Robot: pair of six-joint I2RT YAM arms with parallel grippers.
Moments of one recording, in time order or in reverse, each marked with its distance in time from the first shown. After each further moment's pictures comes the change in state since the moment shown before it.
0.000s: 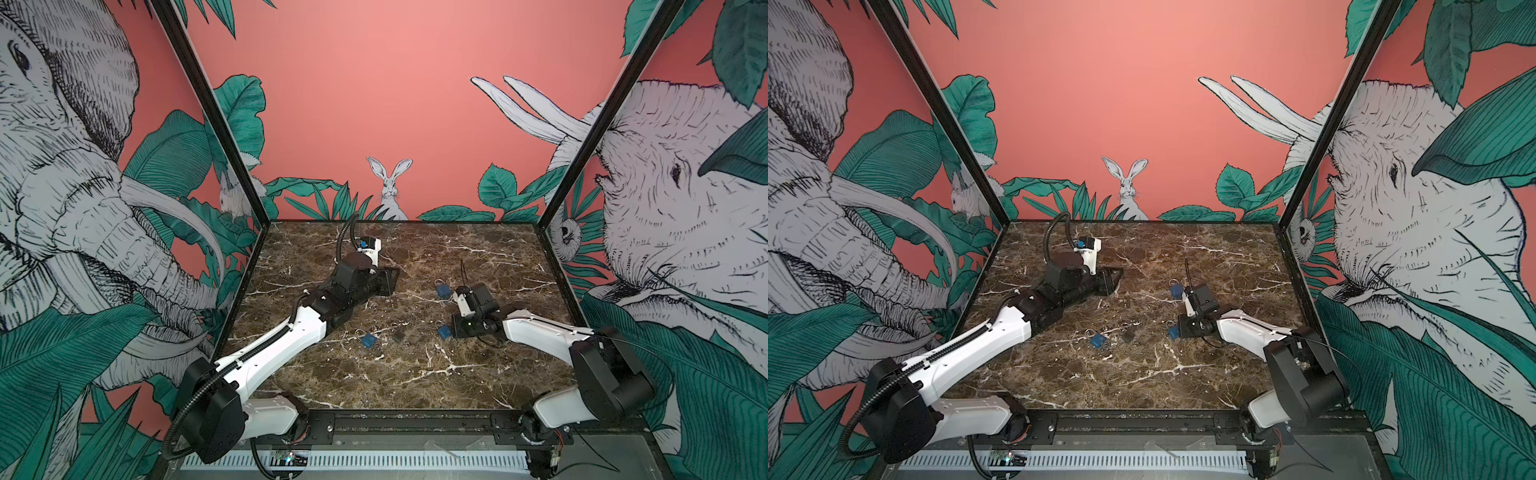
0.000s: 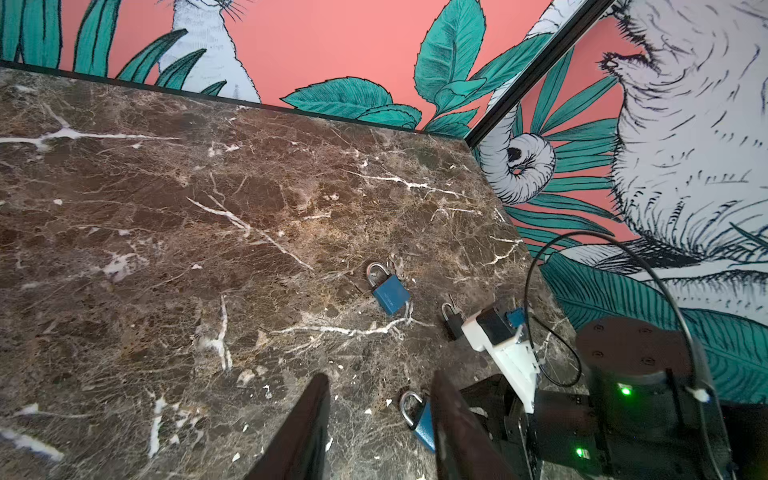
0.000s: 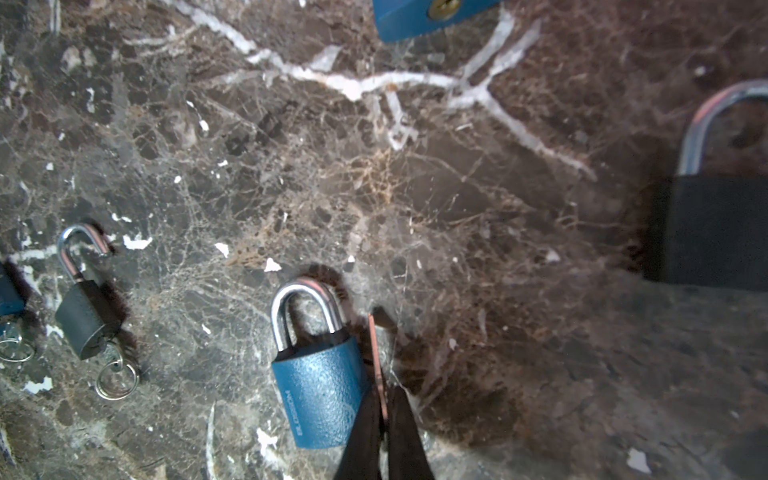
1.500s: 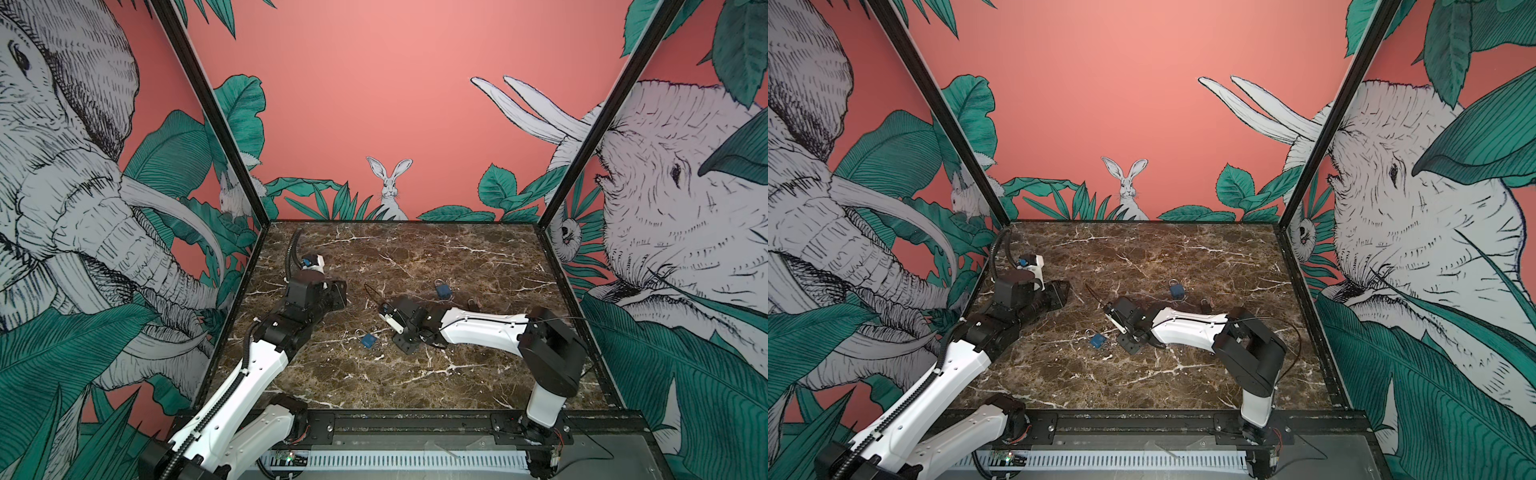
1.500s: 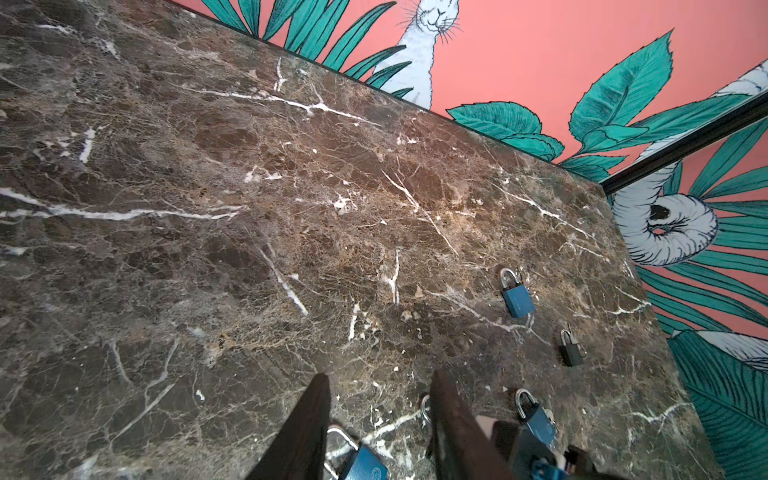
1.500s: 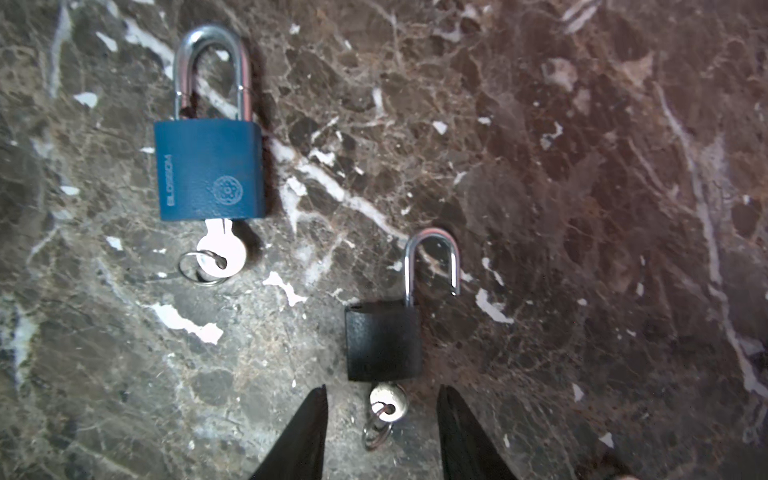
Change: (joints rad) left arm 0.265 -0.356 -0.176 -0.314 -0.086 -0.027; right arm 0.524 0.346 0.466 -0.177 0.257 -0.311
